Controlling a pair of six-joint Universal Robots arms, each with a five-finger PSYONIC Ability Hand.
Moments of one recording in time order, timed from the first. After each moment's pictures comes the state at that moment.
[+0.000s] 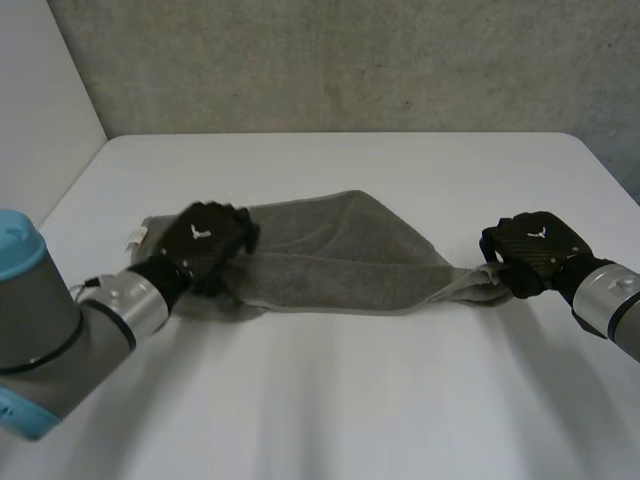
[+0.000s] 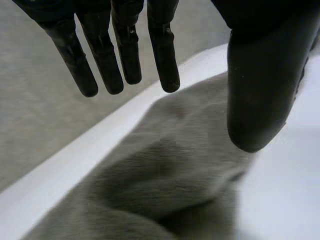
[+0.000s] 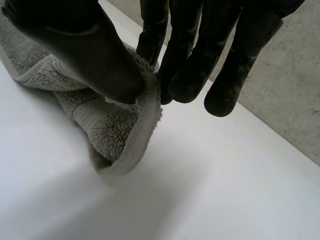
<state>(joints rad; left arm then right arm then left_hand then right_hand) 4.42 -1.86 -1.81 3.47 -1.11 3.46 1.60 -1.26 1.76 -0.16 1.01 2.64 0.52 0.51 0.51 0.51 0.34 1.31 1.29 1.35 1.34 1.15</state>
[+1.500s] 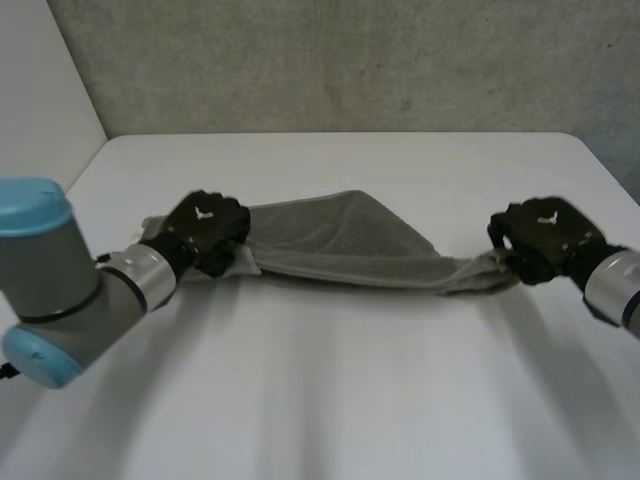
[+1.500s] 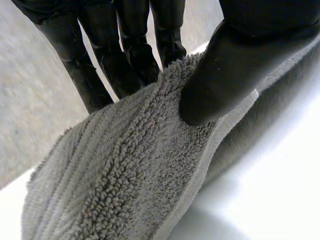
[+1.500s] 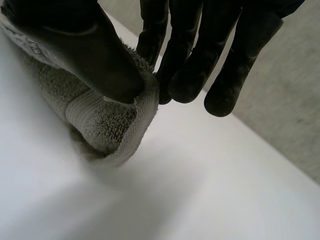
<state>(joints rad) 4.43 -2.00 -1.59 3.39 -1.13 3.46 1.58 -1.32 1.73 -0.10 1.01 2.65 1.24 1.34 1.34 1.36 1.10 1.31 1.29 1.35 1.34 1.15</state>
